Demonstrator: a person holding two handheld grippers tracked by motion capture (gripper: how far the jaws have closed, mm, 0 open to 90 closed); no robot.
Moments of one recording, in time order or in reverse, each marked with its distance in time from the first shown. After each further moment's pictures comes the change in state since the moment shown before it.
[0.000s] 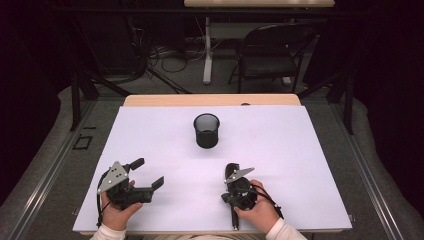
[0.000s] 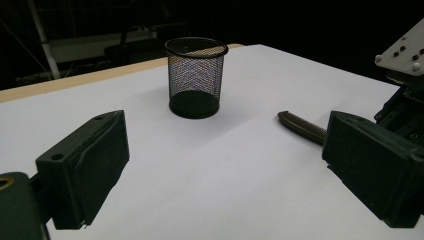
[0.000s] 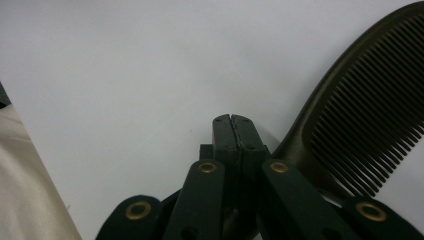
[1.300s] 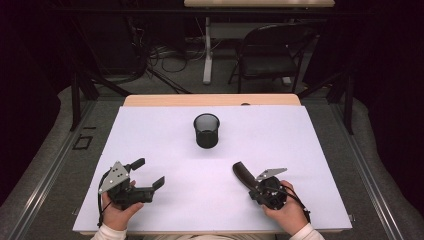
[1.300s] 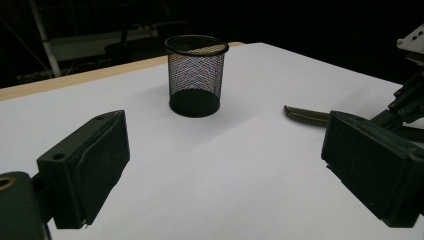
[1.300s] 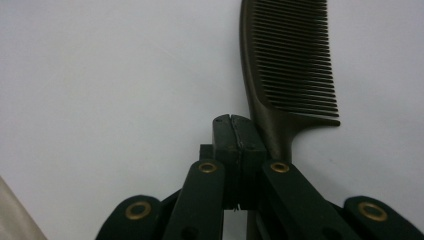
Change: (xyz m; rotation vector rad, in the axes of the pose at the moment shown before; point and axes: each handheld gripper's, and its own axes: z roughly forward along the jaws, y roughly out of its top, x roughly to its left) left arm -0.001 -0.001 0.002 0.006 0.005 0.001; right arm -0.046 -0.041 -0.043 -0.010 -0.120 0.110
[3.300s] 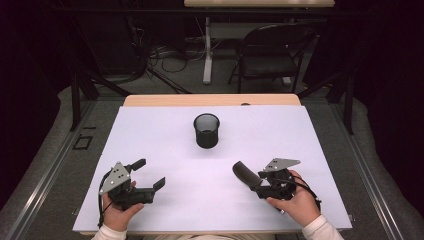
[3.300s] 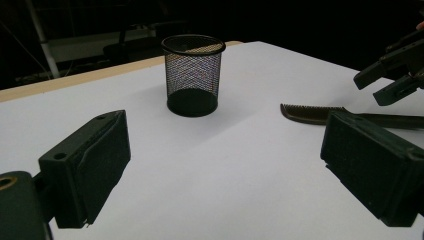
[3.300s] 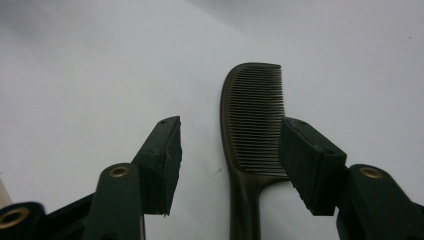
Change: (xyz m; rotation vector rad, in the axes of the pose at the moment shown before) left arm -0.002 0.000 0.000 0.002 -0.006 0.008; right arm -0.015 0.019 -0.030 -0.188 0.001 -0.116
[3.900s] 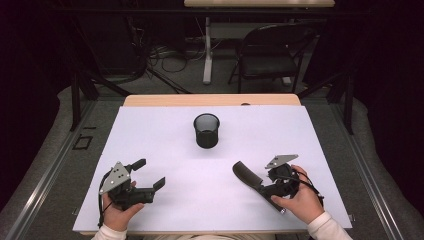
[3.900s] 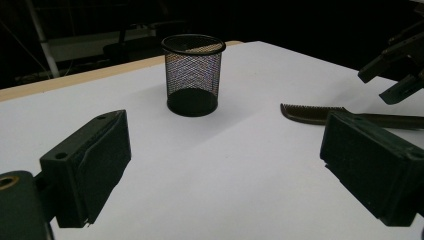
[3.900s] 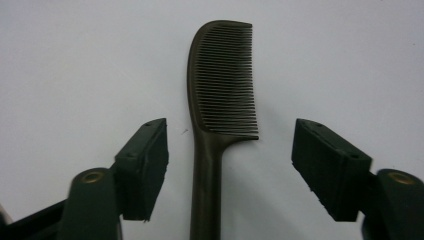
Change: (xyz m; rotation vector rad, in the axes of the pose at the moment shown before) left arm 0.000 0.000 0.000 0.003 0.002 -0.001; right arm -0.009 0.008 -0.008 0.178 -0.078 -0.034
